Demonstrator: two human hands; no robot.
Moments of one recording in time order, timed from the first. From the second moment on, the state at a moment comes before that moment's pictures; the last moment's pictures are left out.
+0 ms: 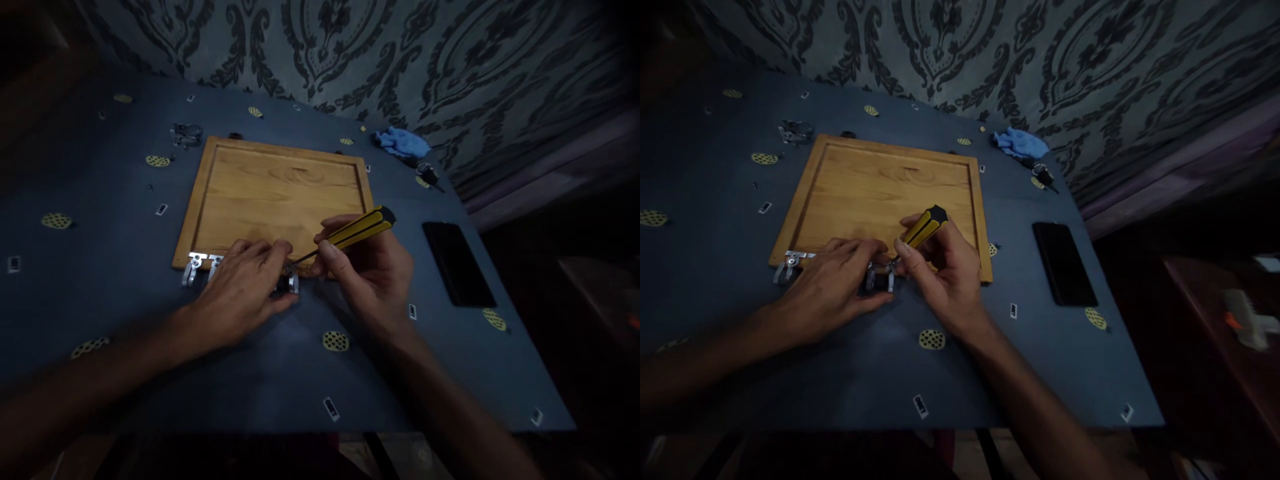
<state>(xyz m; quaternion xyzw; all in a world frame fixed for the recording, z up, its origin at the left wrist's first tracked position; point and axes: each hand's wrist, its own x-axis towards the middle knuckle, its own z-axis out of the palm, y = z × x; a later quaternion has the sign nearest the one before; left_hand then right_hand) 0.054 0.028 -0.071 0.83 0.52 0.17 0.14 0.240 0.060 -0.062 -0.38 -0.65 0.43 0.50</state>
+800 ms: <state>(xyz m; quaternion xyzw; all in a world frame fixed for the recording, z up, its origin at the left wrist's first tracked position) 0.055 0.029 -0.067 0.82 0.53 0.14 0.15 0.222 0.087 -0.060 -0.37 -0.66 0.42 0.50</state>
